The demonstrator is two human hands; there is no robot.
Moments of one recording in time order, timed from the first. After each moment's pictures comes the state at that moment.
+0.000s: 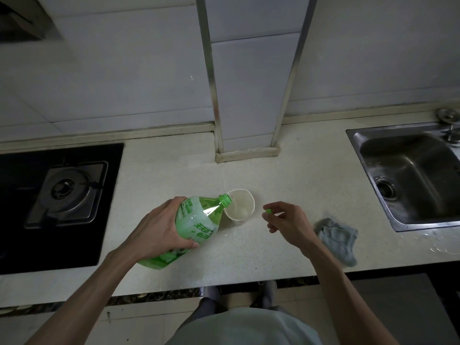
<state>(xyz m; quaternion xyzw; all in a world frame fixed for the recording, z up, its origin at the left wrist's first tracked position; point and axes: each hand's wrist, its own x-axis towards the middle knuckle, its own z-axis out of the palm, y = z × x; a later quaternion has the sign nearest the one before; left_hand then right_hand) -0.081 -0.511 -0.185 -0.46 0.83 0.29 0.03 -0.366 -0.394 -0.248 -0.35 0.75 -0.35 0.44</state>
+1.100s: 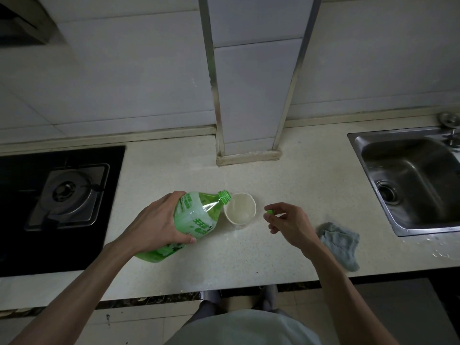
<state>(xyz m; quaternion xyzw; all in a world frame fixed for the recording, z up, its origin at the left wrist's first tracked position) -0.081 -0.529 -0.178 -0.46 0.84 0.28 0.04 -0.368 -0.401 -0.249 -0.36 0.75 -0.35 0.43</state>
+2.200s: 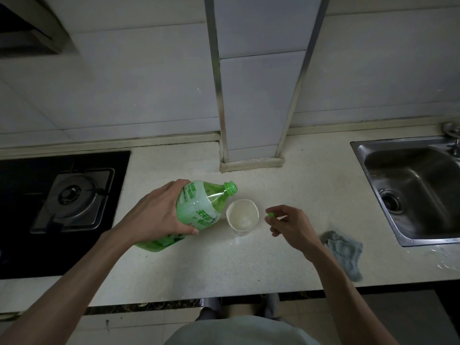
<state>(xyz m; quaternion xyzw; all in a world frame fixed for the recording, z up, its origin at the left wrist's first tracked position) -0.092 -0.545 -0.142 -0.44 0.87 0.24 0.02 -0.370 -0.410 -0.241 -0.37 0.75 -0.34 0.43</state>
